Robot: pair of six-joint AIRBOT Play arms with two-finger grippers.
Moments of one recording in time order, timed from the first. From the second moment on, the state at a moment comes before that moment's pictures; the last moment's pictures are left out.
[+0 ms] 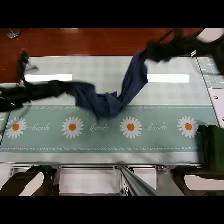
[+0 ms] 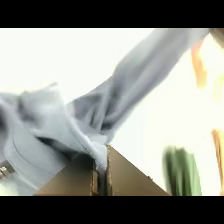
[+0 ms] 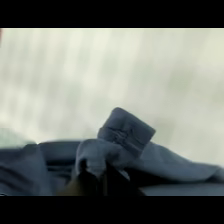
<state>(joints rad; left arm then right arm) 0.09 -0.91 0.90 0.40 -1.01 -1.12 0.08 -1.48 1.75 -0.84 1.16 1.44</state>
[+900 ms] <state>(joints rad) 0.54 -0.59 1.72 0.91 -1.11 -1.34 -0.06 -0.69 1.95 -1.46 1.39 1.52</state>
